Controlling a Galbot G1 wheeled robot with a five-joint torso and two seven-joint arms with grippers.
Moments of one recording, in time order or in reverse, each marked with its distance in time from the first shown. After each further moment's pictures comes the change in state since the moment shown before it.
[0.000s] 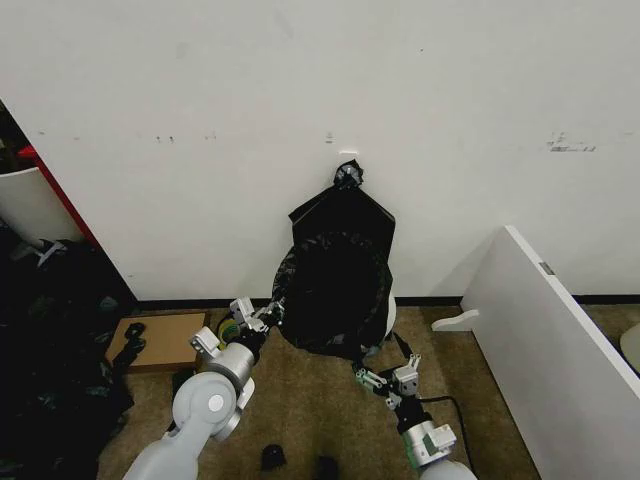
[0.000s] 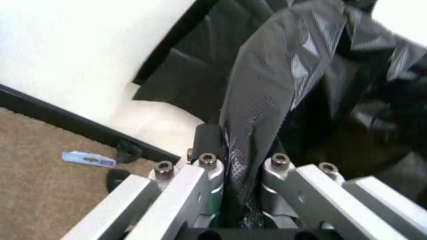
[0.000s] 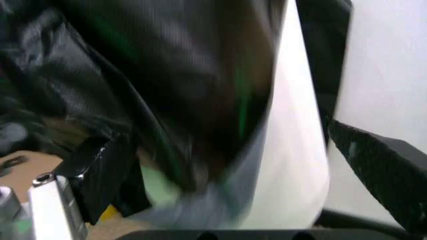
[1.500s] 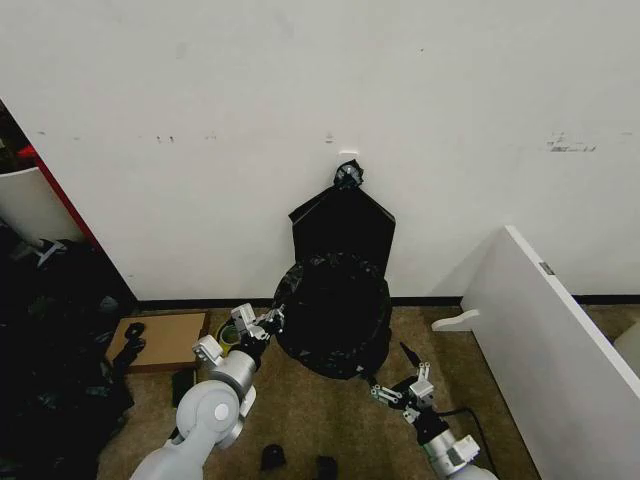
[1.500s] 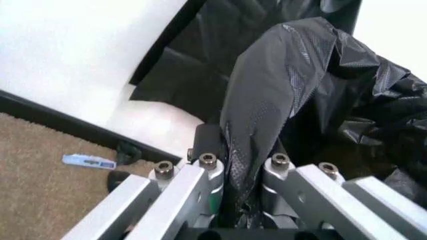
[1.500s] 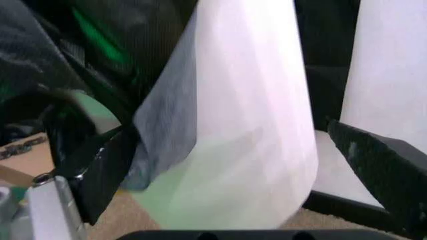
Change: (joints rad) left arm 0.039 -0.012 0.001 -0.036 0.057 -0.006 0.017; right arm 0.062 0.003 0.042 -0.216 0.127 0.130 -0.204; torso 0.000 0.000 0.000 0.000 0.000
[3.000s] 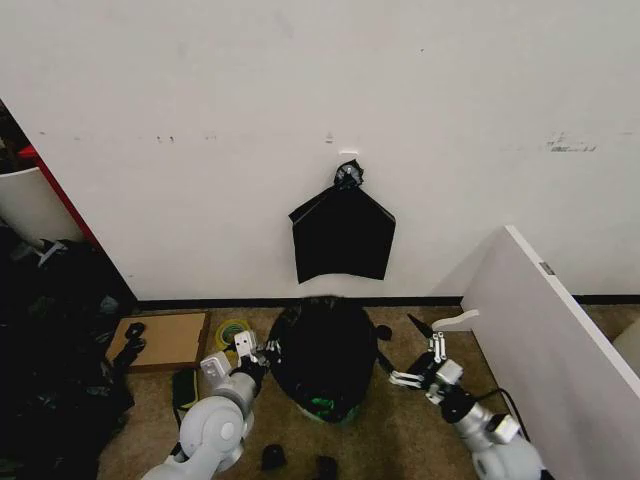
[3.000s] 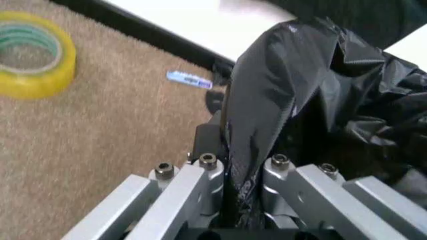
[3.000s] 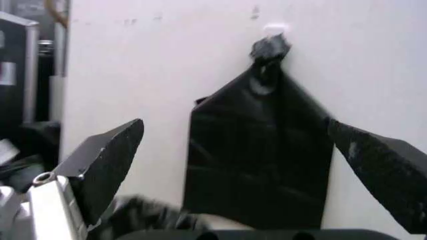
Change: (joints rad) left arm 0.037 -0.006 0.037 0.044 0.111 0.185 -0.250; right arm -0.080 0.021 0.209 0.227 -0.043 0.062 -0.138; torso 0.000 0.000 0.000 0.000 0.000
